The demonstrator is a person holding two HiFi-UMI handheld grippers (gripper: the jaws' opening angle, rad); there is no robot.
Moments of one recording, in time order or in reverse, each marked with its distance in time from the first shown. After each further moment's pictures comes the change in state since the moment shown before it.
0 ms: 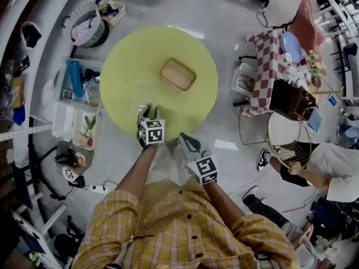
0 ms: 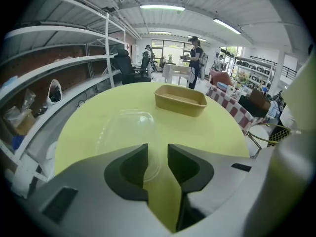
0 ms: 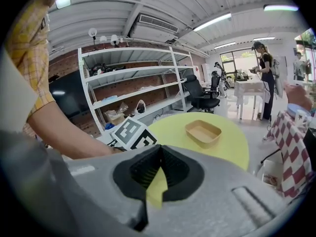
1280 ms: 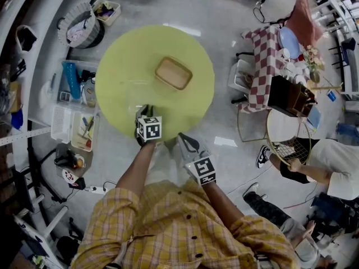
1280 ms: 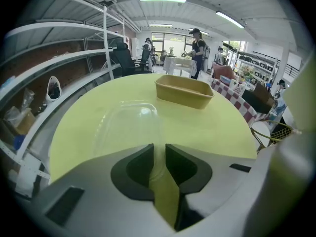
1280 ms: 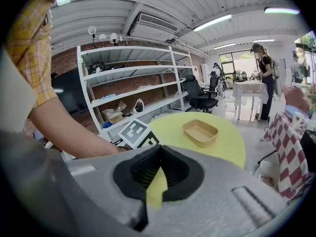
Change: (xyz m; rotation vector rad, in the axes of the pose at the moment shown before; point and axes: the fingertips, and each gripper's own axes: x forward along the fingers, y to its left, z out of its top) left arm 0.022 0.001 -0.010 0.000 0.074 0.009; right arm -0.003 -0.008 -0.003 -0.014 0.011 -0.024
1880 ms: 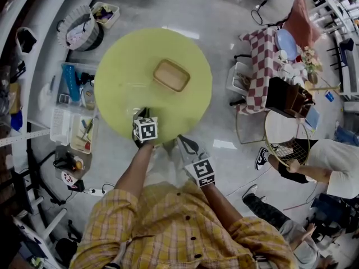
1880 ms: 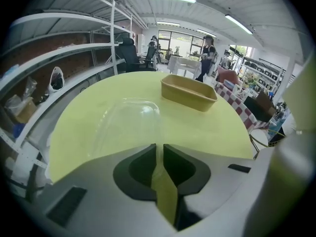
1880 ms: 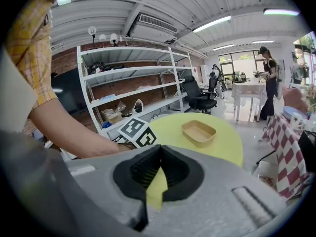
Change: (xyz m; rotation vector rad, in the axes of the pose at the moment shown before) left arm -0.008 0.004 0.001 -0.082 0.021 -0.018; right arm -0.008 -0.002 -0.001 -0.001 -0.006 -0.011
